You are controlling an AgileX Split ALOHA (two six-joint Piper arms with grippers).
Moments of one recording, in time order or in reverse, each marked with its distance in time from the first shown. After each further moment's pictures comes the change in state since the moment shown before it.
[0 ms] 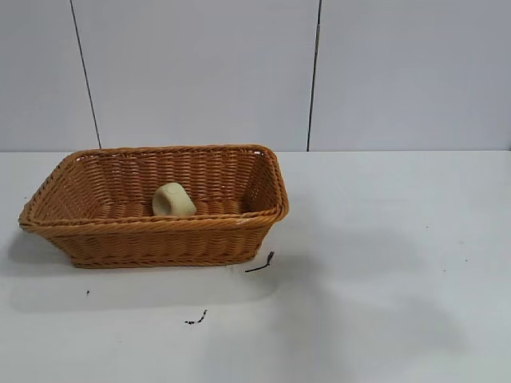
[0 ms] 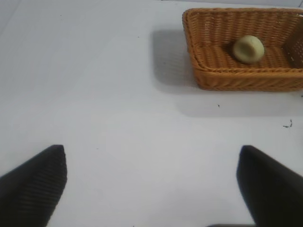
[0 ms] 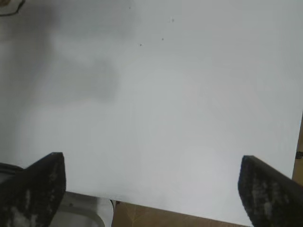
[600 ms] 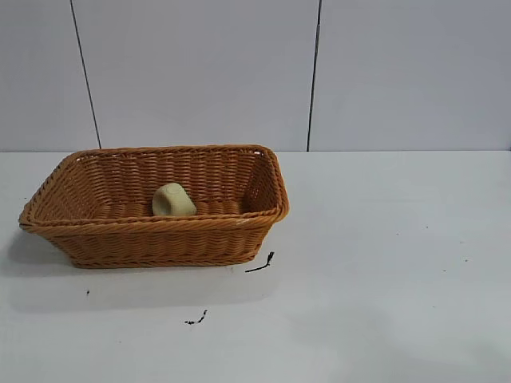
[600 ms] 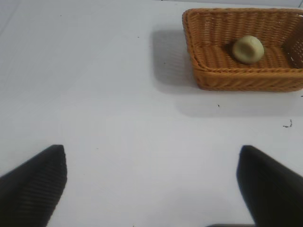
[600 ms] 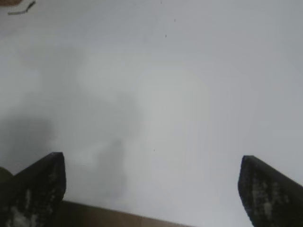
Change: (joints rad) left arm 0.000 0.000 0.000 0.000 0.000 0.000; right arm 0.000 -0.700 0.423 0.011 -0.145 0.007
